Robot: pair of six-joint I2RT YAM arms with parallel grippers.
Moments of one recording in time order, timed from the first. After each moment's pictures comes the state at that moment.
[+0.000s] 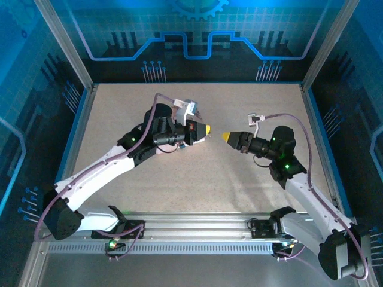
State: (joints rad) left arm -0.69 1.29 1.17 -0.19 0.39 -0.55; right arm 0.28 0.94 0.61 0.25 -0.81 0.82
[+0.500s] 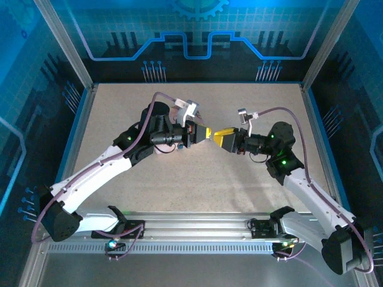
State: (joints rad) left arm -0.69 1.27 1.20 -0.24 0.49 -0.50; right arm 0.37 0.98 0.70 0.35 -0.96 0.77
